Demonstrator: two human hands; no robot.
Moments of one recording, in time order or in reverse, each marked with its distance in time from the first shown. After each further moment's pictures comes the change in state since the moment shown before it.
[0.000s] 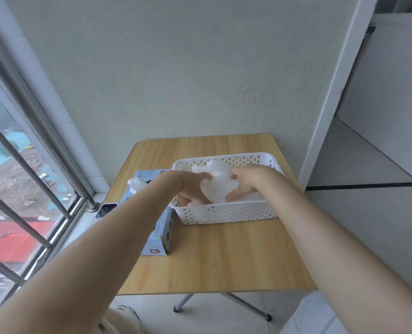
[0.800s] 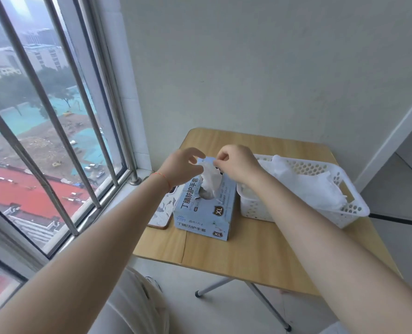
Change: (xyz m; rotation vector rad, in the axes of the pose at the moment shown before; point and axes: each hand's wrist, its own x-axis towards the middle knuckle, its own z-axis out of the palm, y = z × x) left_hand -0.071 -0.161 0.032 -0.565 0.793 0.014; right_hand 0.003 -0.179 -0.002 0.502 0.464 -0.378
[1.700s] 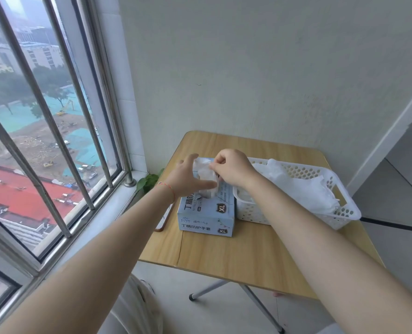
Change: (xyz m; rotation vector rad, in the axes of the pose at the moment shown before) left_hand -0.011 0.003 0.023 -0.041 -0.085 -0.078; right_hand 0.001 0.003 0.006 0.091 -0.004 0.012
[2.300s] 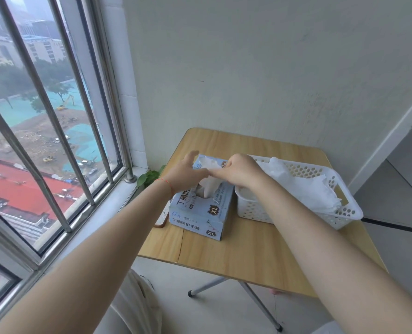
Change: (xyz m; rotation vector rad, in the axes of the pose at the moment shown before) left_hand -0.002 0.006 -0.006 -0.100 -0.028 -0.052; right_hand -0.008 0.003 -0.005 -0.164 -0.113 0.193
